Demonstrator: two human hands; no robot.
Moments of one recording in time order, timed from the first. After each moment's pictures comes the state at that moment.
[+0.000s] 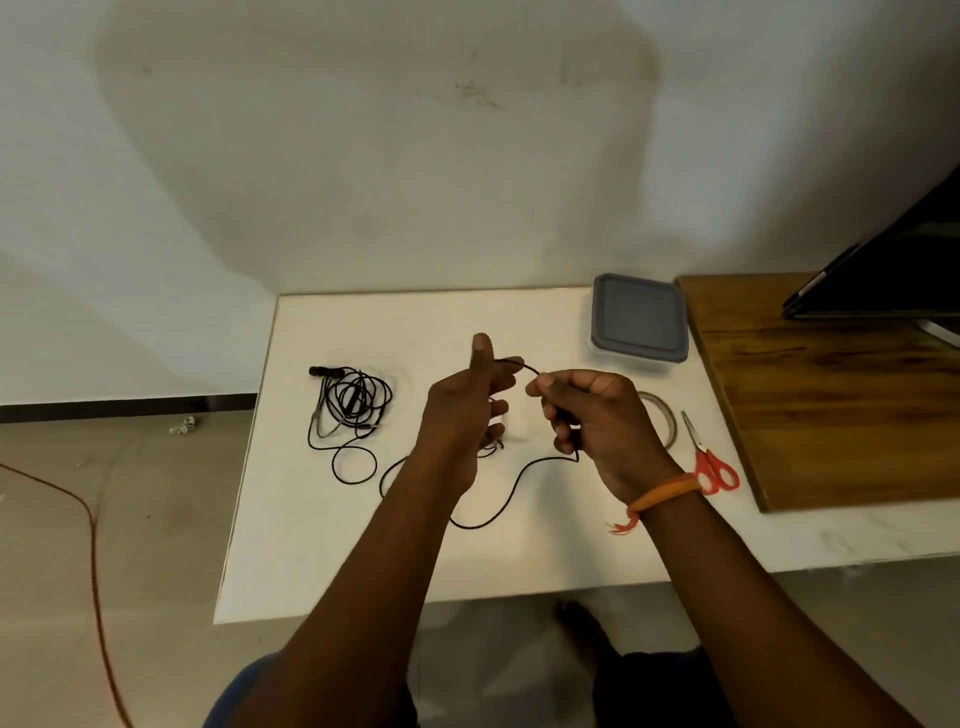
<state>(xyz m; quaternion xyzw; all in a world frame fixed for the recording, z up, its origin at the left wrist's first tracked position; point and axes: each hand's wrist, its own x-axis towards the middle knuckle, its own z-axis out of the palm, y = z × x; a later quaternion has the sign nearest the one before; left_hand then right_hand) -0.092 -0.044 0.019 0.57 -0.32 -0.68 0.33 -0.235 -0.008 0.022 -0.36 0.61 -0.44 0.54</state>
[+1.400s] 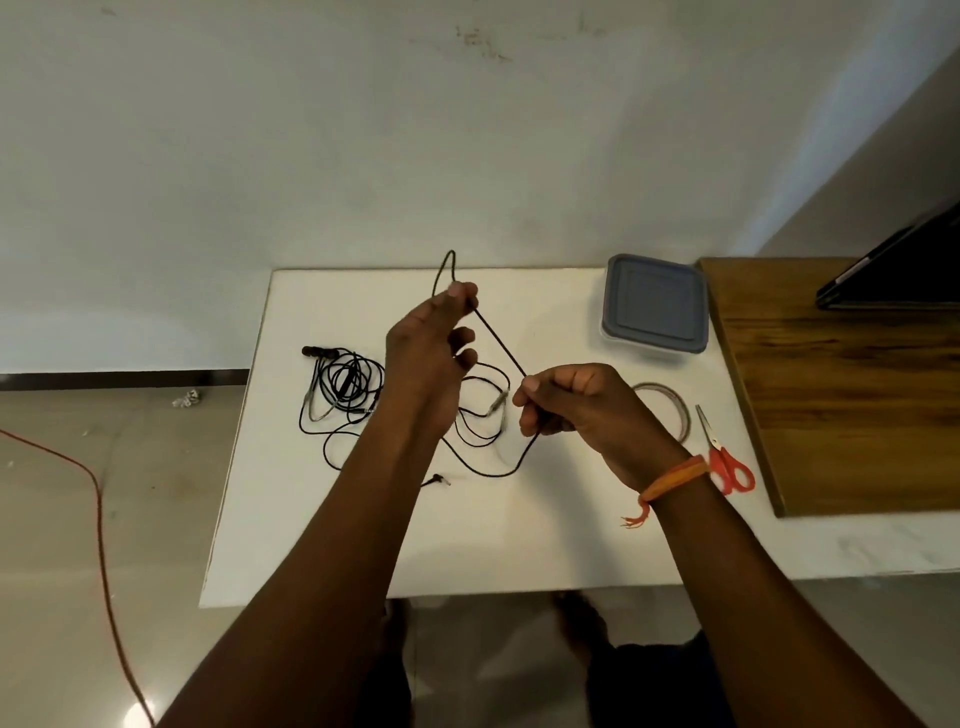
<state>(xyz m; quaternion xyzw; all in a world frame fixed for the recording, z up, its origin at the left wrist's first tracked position) -0.086 -0.088 0.013 0.51 -0.22 -0.66 0.50 -0.246 -0.026 0.004 -0.47 0.59 -0.32 0.57</state>
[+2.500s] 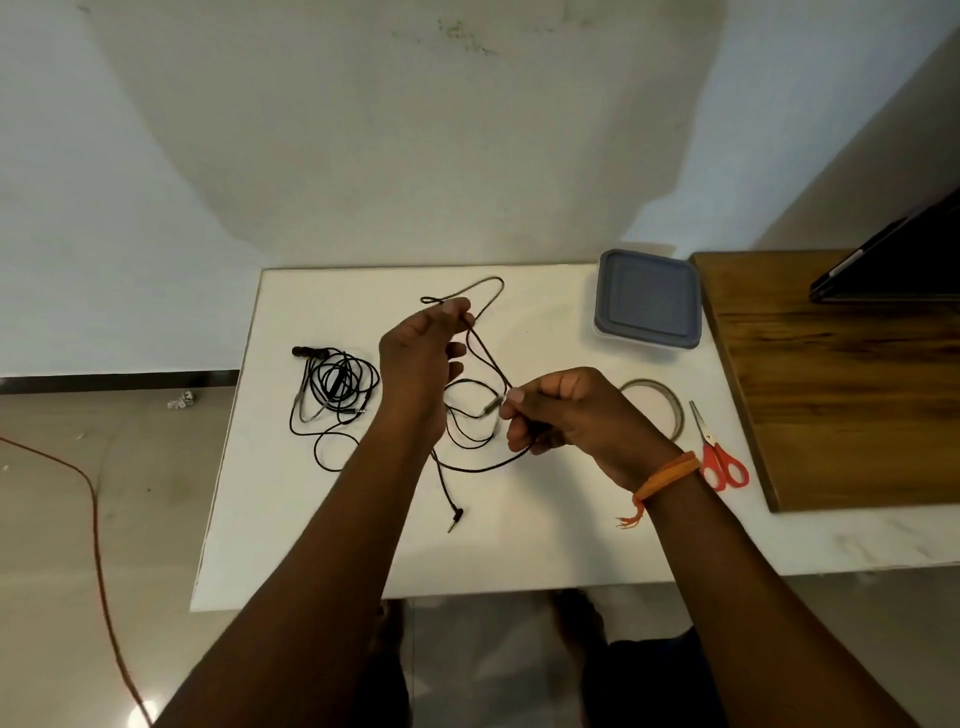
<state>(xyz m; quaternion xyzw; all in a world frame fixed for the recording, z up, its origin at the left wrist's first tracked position) -0.090 -0.083 0.003 0.58 -0.29 -0.61 0.46 -0.248 -0.024 0.004 -0.46 0.58 -0.28 0.61</state>
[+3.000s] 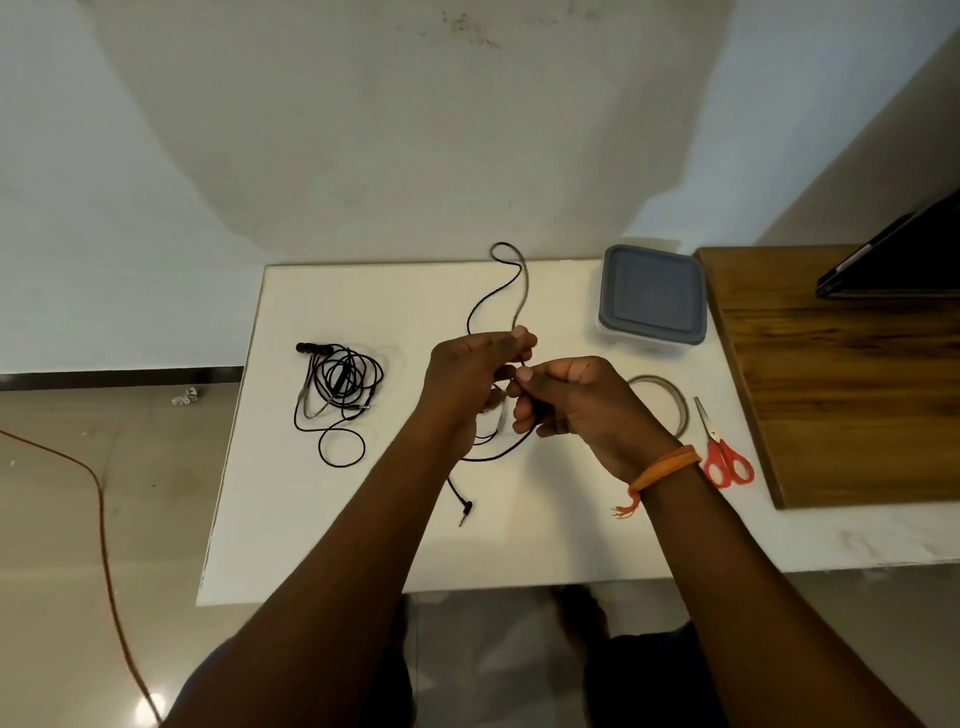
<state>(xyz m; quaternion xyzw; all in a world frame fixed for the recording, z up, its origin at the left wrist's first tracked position) -0.105 -0.068 0.003 0.56 -0.36 -0.67 0.32 -0.246 -0.028 0.002 -0.44 0.60 -0.32 0.58</state>
